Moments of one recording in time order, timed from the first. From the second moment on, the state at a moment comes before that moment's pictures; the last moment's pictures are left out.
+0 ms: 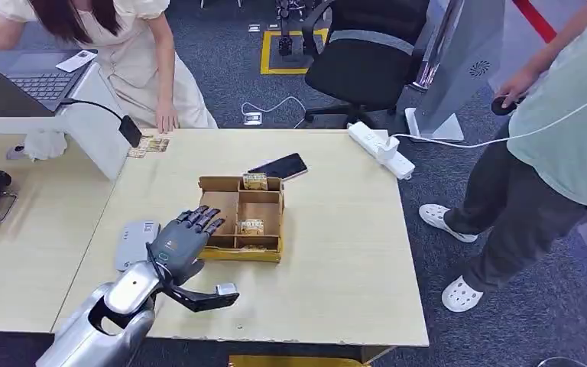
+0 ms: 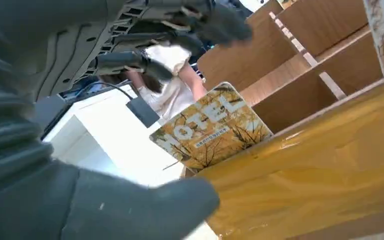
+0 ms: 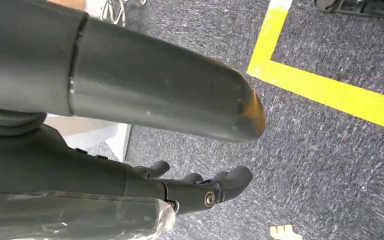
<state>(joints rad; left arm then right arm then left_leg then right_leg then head) -0.27 0.29 -0.61 -1.51 -1.37 -0.14 -0.01 -0.08 0.17 -0.89 -0.27 1.58 -0.17 -0.08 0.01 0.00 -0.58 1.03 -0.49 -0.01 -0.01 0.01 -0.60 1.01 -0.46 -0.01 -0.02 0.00</state>
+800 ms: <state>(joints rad) -0.27 0.30 -0.60 -1.51 -1.31 -0.14 -0.04 -0.08 0.17 -0.91 -0.27 1.58 -0.17 -0.09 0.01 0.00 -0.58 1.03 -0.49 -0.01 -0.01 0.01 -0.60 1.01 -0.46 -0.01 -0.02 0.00</state>
